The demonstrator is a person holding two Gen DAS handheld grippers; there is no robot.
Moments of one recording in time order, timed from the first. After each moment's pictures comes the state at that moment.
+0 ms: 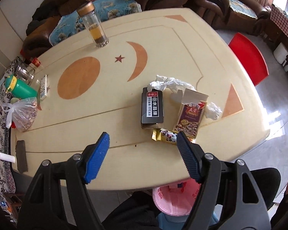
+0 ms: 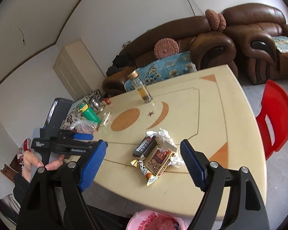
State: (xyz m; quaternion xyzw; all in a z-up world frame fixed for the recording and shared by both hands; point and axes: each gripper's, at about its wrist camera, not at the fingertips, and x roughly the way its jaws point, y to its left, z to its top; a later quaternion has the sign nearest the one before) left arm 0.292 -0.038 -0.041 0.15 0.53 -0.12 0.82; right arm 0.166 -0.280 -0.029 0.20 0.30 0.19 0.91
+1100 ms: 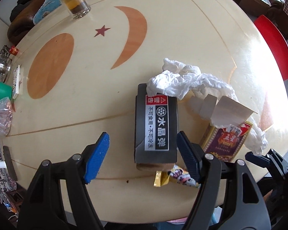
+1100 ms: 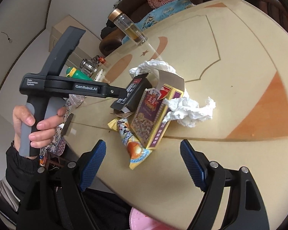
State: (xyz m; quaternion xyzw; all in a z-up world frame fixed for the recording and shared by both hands) left arm 0.389 -0.067 -0.152 0.16 0.62 -0.11 0.76; right arm 0.251 -0.228 -0.195 0.25 0.44 0.24 0.83
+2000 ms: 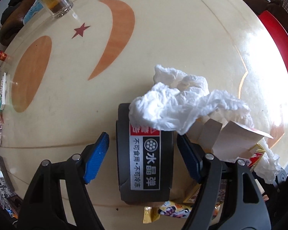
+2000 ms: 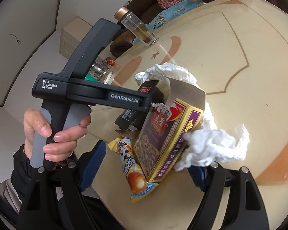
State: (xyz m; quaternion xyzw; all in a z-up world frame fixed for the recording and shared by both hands) left arm 0.425 -0.085 -0.192 0.16 0.63 -0.12 0.75; right arm 0.296 -0.206 -0.209 0.26 0.42 0.28 0.82
